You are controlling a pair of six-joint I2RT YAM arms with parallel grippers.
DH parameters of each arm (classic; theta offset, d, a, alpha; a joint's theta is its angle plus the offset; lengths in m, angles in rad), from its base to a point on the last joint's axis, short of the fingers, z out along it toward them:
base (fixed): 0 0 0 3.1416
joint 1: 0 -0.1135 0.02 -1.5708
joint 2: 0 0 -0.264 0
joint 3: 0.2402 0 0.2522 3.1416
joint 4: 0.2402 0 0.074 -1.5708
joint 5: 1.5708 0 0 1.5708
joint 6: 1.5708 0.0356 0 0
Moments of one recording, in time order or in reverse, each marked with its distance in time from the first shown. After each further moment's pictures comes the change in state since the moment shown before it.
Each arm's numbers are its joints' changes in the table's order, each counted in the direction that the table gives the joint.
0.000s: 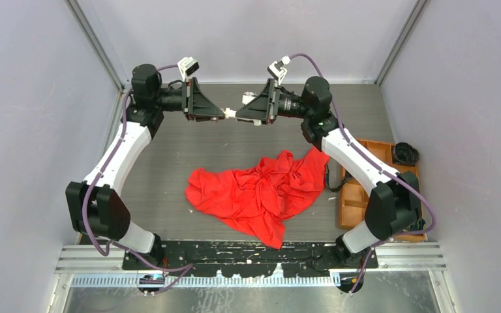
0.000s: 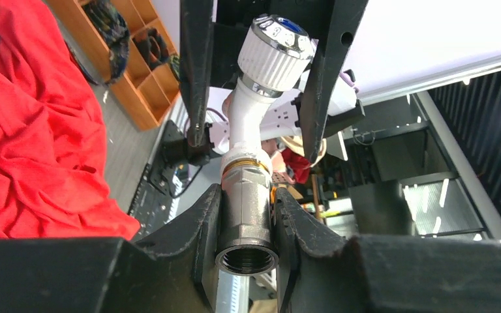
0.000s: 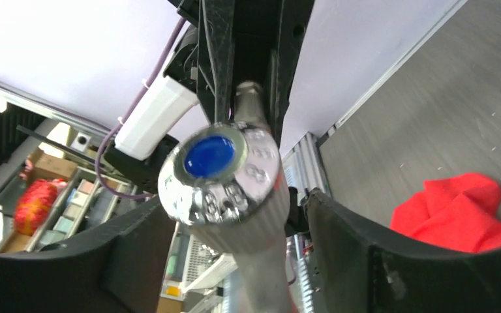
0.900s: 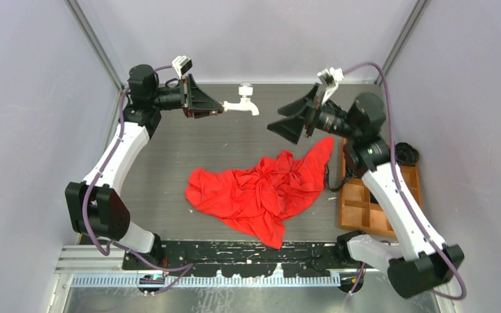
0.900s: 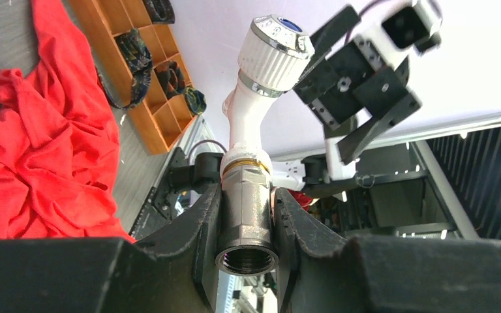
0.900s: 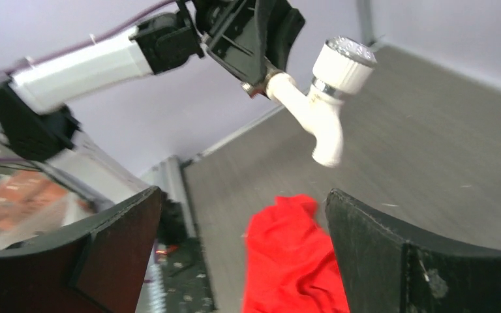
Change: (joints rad) left arm -0.023 0.004 -0.009 -0.030 -0.117 -0.039; right arm 0.159 0.383 -0.047 0.404 0.086 -0.548
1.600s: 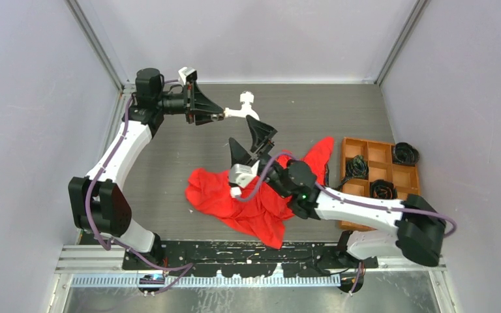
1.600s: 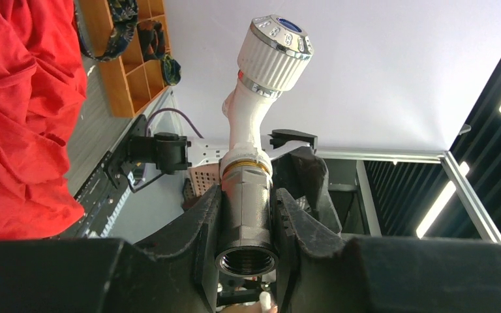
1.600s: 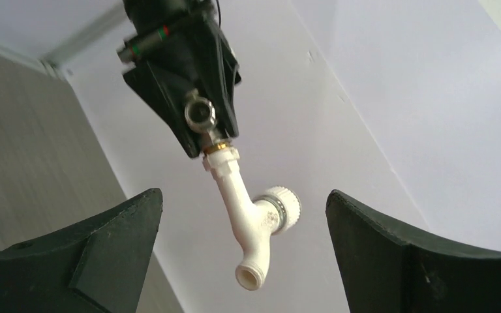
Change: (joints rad) left arm 0.000 -0.034 -0.005 0.141 0.021 -0.137; right arm -0.758 -0.043 -0.511 -0.843 1.034 -1.657
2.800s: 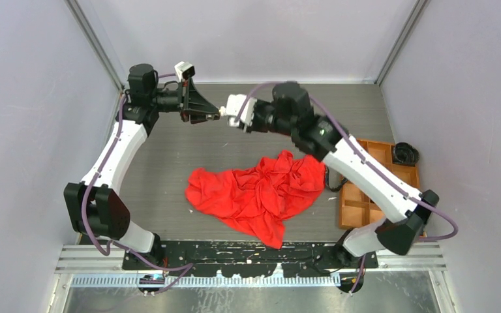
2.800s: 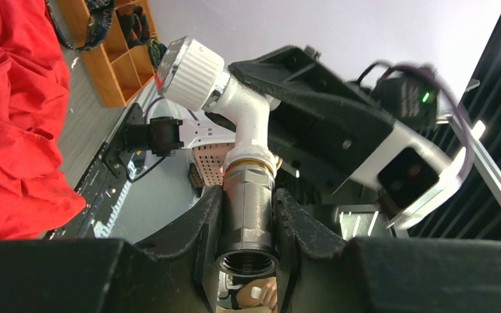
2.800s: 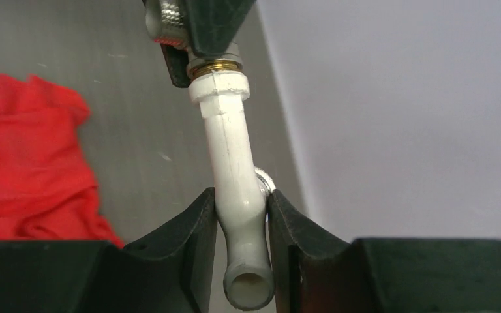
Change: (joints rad) left arm -0.009 0.024 0.042 0.054 0.086 0.075; right arm 0.226 -0.192 0.771 1.214 -0.217 0.250
